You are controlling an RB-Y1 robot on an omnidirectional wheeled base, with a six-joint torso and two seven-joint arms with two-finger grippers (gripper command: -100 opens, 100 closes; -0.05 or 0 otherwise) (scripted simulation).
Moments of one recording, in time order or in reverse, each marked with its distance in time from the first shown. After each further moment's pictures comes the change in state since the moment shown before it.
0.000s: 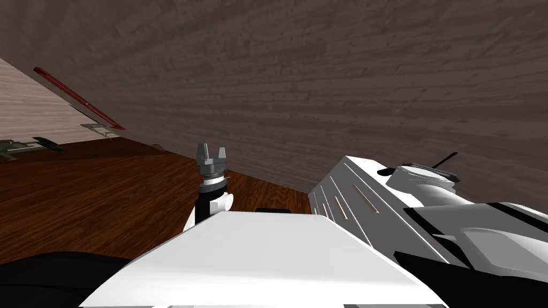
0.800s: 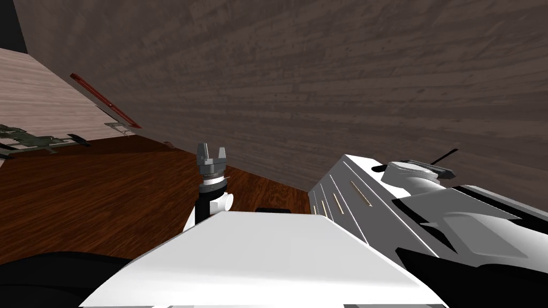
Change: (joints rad) left arm 0.000 0.000 0.000 0.000 0.000 0.000 0.000; right arm -0.157 0.010 0.213 0.118 -0.032 0.046 -0.062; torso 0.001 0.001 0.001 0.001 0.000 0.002
